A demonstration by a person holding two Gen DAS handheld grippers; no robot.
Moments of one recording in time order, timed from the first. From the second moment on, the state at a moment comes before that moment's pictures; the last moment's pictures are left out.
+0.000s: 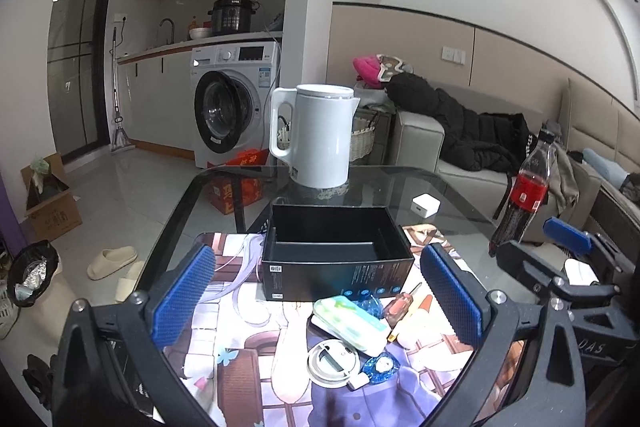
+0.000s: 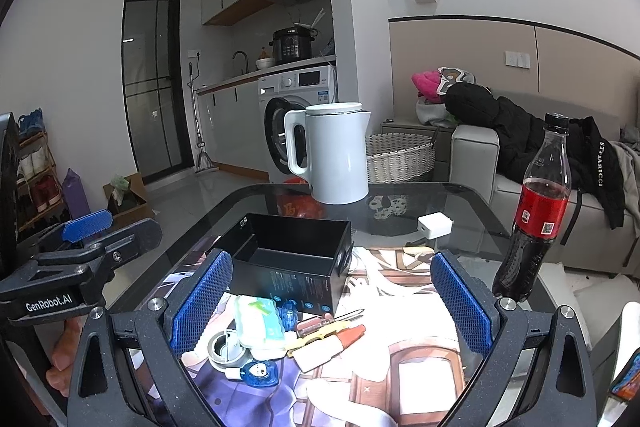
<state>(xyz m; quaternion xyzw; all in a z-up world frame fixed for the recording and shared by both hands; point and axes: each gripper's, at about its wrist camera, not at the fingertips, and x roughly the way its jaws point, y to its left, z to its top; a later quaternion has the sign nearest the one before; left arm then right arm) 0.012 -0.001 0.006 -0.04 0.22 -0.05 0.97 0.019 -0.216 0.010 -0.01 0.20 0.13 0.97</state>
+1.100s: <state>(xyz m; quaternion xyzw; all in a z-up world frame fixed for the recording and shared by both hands) 0.102 -0.024 -0.099 0.03 0.52 -0.06 0.85 0.147 -0.203 -0.105 -0.02 0.54 0.12 0.83</state>
